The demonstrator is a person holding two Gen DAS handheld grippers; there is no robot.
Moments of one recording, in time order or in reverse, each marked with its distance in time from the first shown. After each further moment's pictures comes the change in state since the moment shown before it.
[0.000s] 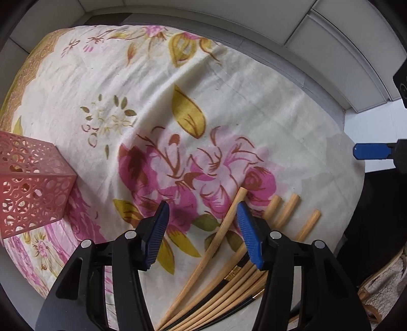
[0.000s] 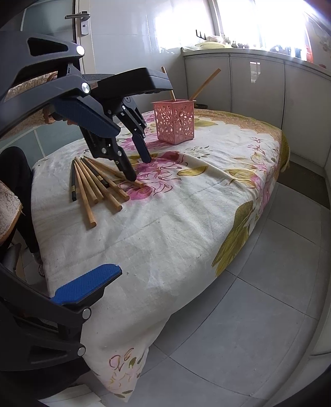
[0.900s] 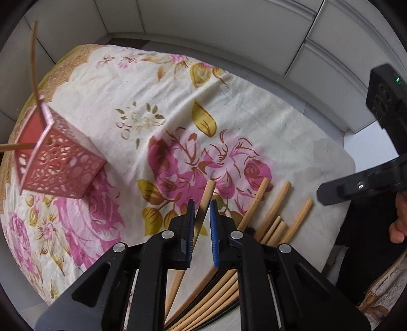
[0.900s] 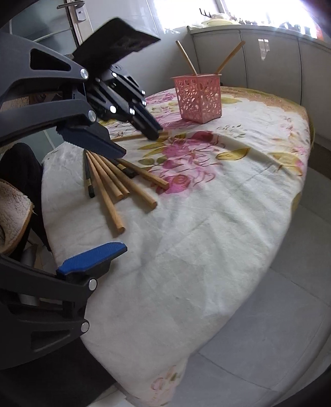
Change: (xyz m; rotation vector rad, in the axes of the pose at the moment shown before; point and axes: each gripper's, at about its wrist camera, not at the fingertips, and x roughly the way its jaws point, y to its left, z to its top) left arm -0.067 -0.005 -0.068 -0.045 -0.236 0.029; right arm 0.047 0.015 -0.030 0.077 0.124 -0.137
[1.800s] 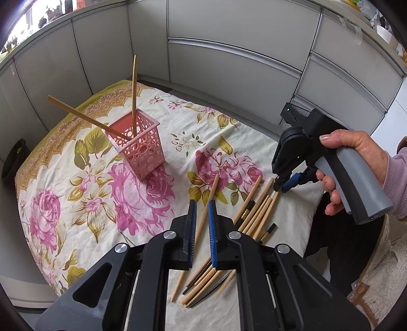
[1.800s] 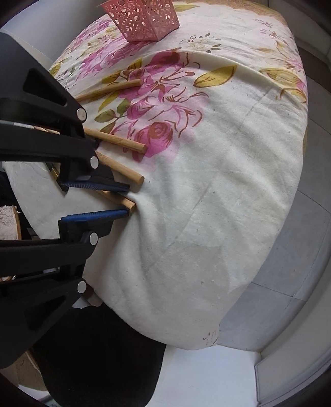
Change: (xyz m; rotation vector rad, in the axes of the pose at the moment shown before) left arm -0.106 0.029 -0.086 -0.075 -0.299 0.004; right arm 0.035 0.051 0.012 0.328 -0.108 -0.540
